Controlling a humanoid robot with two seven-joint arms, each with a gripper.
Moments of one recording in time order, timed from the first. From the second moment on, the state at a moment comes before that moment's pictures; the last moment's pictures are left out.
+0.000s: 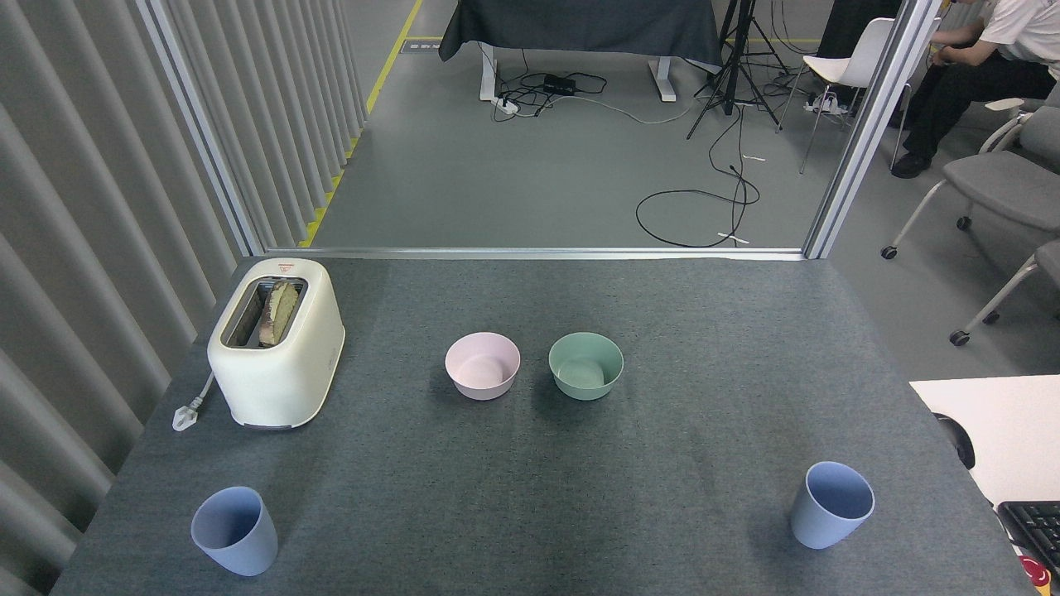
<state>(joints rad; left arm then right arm) 0.42 0.08 -0.06 -1.58 -1.40 -0.02 0.49 0.46 0.05 -0.09 -1.60 1.58 -0.12 -0.41</state>
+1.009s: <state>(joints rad) 0.31 0.04 -0.06 -1.48 -1.32 0.29 0.44 0.46 0.05 -0.06 -1.58 1.59 -0.11 -0.40</state>
